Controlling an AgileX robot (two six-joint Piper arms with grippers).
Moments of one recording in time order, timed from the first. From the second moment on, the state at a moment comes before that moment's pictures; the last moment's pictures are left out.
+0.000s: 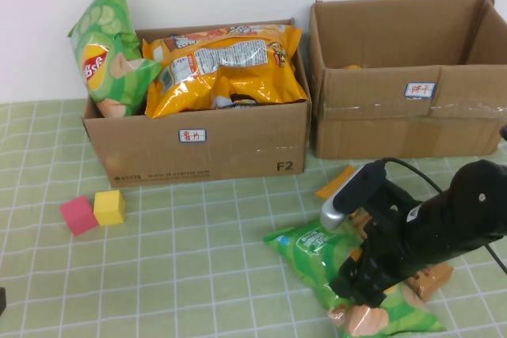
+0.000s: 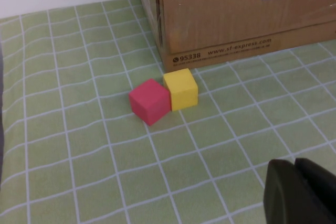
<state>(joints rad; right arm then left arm) 0.53 1.75 -0.92 0.52 0.43 -0.77 -0.07 0.34 -0.33 -0.19 0.48 0.15</state>
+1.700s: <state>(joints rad) 0.57 2.07 -1.79 0.36 -0.33 -0.37 -0.07 0.34 -0.33 -0.18 0.46 0.14</state>
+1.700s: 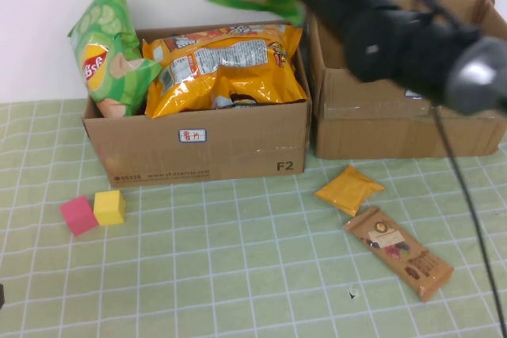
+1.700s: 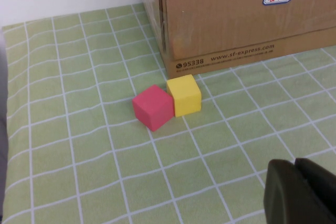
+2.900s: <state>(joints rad) 0.63 1.90 -2.10 0.19 0.67 -0.37 -0.07 0.34 -0.33 -0.18 0.46 0.14</state>
